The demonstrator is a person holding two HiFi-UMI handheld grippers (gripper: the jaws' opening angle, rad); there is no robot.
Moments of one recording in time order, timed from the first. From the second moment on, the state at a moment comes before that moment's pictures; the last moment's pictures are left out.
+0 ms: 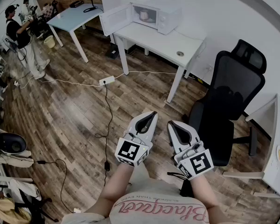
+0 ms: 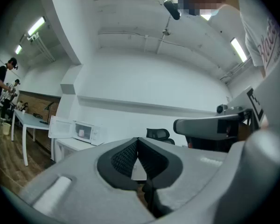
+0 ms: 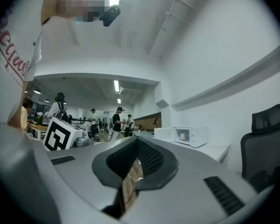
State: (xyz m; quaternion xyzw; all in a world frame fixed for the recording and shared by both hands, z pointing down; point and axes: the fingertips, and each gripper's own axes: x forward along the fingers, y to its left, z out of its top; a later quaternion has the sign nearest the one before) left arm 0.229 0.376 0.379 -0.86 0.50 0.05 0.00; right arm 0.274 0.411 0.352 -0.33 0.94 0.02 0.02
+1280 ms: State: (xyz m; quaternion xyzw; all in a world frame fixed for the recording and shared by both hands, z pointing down) left arm 0.120 0.568 0.377 -0.81 0.58 0.04 0.02; right arm 0.176 0.577 0.353 -0.26 0.97 0.02 0.04
